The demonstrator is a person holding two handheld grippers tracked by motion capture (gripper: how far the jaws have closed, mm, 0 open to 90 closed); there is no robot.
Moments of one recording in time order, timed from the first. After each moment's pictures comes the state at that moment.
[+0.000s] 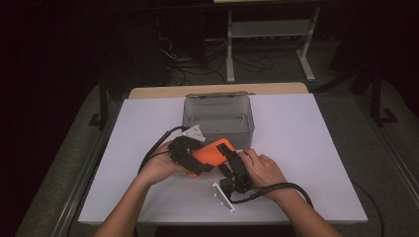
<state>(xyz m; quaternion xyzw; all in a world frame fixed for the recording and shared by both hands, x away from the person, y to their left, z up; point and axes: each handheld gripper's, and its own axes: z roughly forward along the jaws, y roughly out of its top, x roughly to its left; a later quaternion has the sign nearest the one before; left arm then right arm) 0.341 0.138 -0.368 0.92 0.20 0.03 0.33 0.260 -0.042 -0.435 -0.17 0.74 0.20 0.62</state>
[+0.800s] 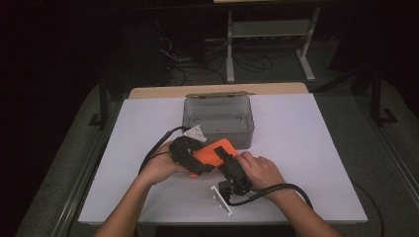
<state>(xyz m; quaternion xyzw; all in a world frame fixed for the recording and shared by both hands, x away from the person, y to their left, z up) 0.340 0.135 -0.368 0.92 0.20 0.03 0.33 0.255 -0.038 -0.437 -0.18 0.74 0.18 0.62</state>
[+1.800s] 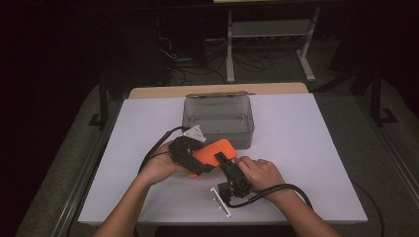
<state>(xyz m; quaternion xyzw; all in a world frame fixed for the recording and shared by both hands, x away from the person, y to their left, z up) 0.341 0.137 -0.368 0.92 0.20 0.03 0.33 0.251 -0.037 -0.439 -0.19 0.75 0.16 0.61</state>
